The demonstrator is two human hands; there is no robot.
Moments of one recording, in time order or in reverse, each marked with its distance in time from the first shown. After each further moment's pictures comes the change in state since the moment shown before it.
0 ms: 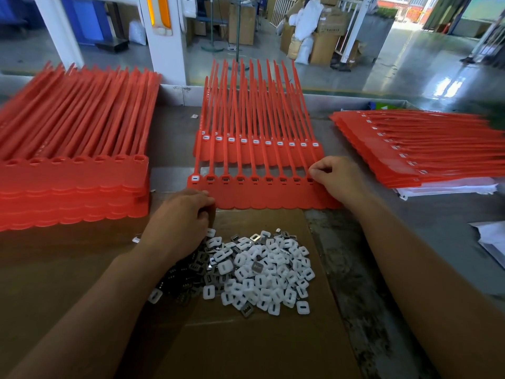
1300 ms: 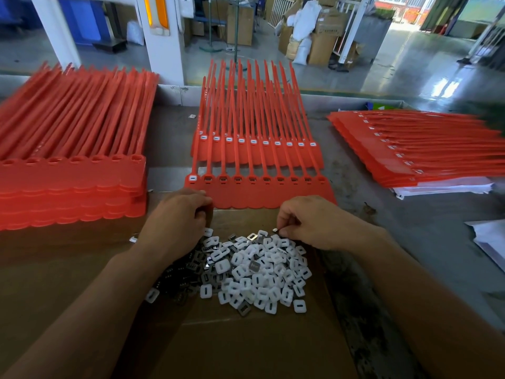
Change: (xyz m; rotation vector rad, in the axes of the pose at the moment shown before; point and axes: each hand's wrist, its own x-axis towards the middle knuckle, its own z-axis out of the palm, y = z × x) left_hand 0.000 0.000 0.000 0.009 -0.001 -0.004; right_hand -0.068 -0.046 -0.002 -0.282 -0.571 -0.357
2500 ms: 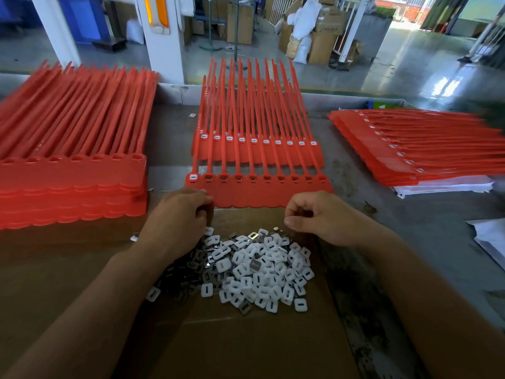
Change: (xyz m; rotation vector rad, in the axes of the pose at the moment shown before) left_hand -0.001 0.001 -0.001 -0.011 -0.001 -0.005; right_hand -0.010 0.013 0.000 0.322 0.096 0.021
